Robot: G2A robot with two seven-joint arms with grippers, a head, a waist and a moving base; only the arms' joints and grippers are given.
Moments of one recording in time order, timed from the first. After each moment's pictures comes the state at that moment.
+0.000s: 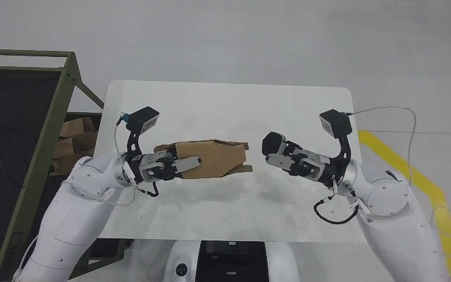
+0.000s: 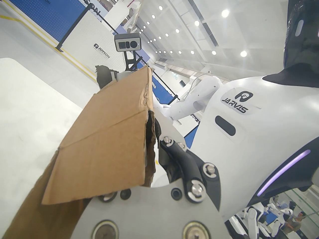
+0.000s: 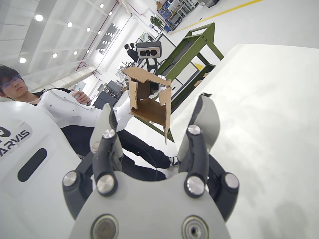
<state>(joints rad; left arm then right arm) 1.44 -0.92 -1.43 -1.88 -0.54 -0.79 -1.03 -1.37 -1.03 1.33 -1.98 0.20 -0.49 0.80</state>
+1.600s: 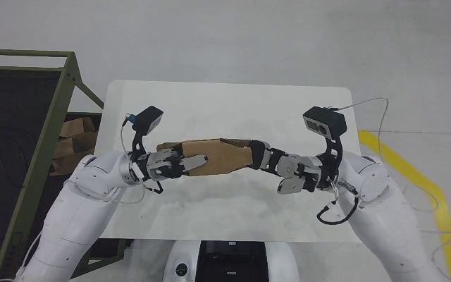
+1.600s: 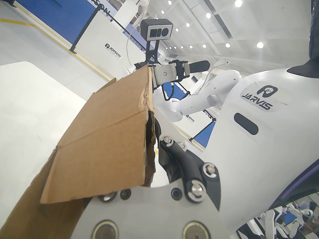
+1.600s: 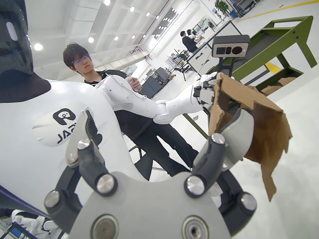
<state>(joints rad) 1.42 -0.92 -1.40 -1.87 -0.42 -0.80 -0.95 -1.20 -1.06 1.15 -1.91 0.57 -0.63 1.01</state>
